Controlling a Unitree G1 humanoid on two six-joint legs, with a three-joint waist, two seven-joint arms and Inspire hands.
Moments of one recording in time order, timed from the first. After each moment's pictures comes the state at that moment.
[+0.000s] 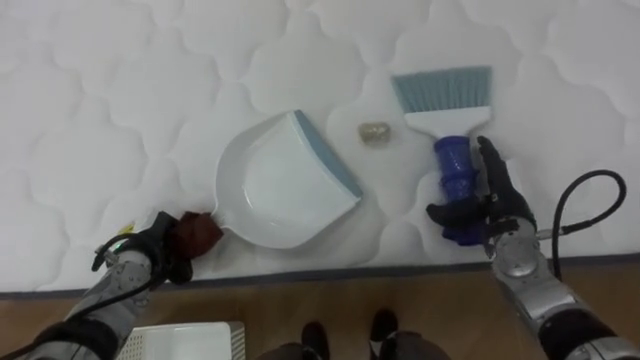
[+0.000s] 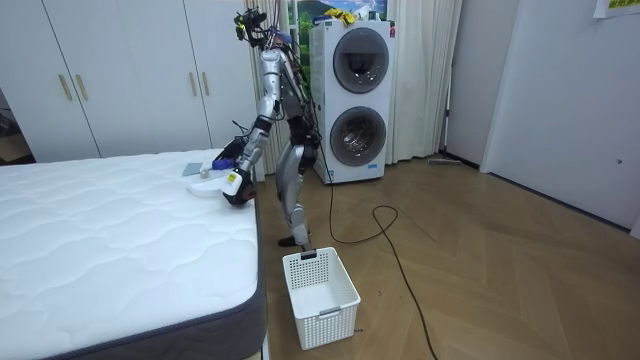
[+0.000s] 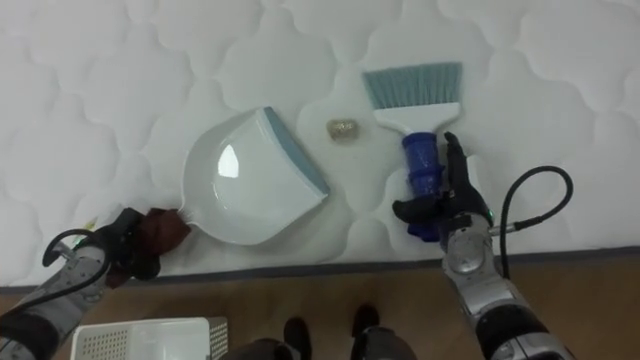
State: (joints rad) left arm -0.41 0.42 -0.30 1.14 0.39 -0.03 0.13; right arm -0.40 -0.34 0.30 0.99 0.00 -0.18 -0.35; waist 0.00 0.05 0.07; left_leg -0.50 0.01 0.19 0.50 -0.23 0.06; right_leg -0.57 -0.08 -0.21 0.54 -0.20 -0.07
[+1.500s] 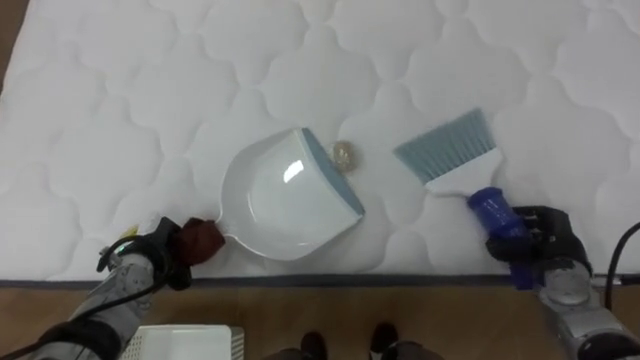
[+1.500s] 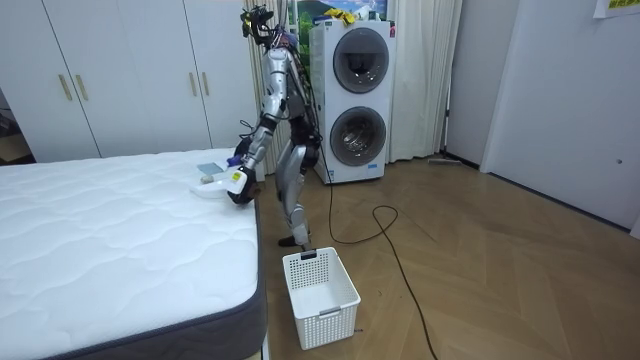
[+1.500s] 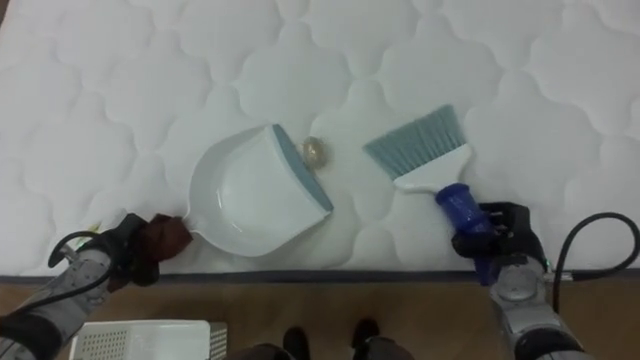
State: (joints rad) left arm -0.40 0.42 -0.36 1.11 0.39 0.02 0.13; right arm -0.37 -0.42 0.25 1.18 0.21 -0.14 -0.33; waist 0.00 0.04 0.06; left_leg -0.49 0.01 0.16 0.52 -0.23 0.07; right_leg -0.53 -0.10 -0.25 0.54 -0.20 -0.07
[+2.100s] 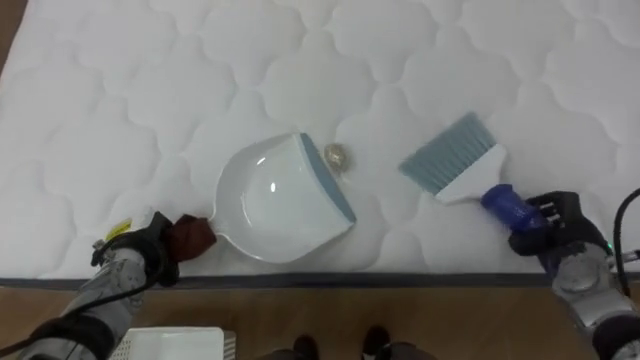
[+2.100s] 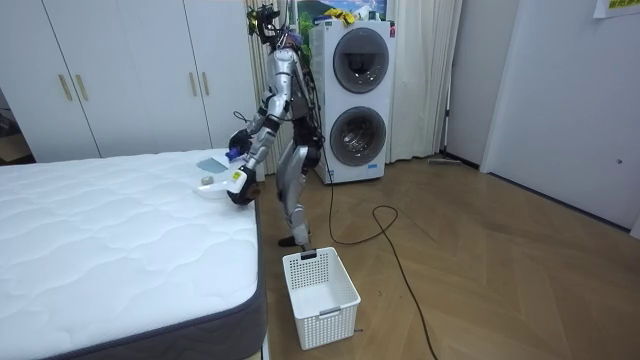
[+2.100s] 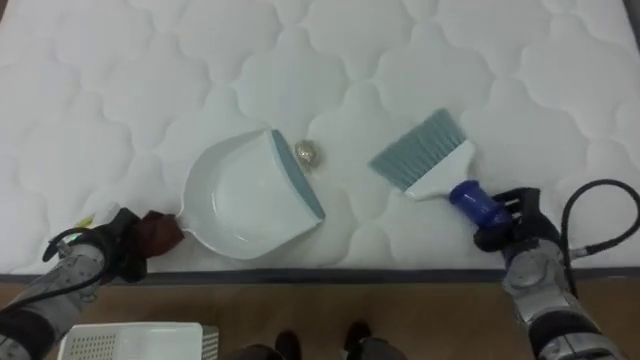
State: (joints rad) left arm -0.42 0.46 -0.36 1.12 0.48 0.05 0.14; right arm -0.46 -0.52 0.25 1.20 -0.19 -0.05 -0.40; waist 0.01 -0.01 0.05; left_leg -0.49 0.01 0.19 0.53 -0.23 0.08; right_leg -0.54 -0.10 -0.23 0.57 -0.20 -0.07
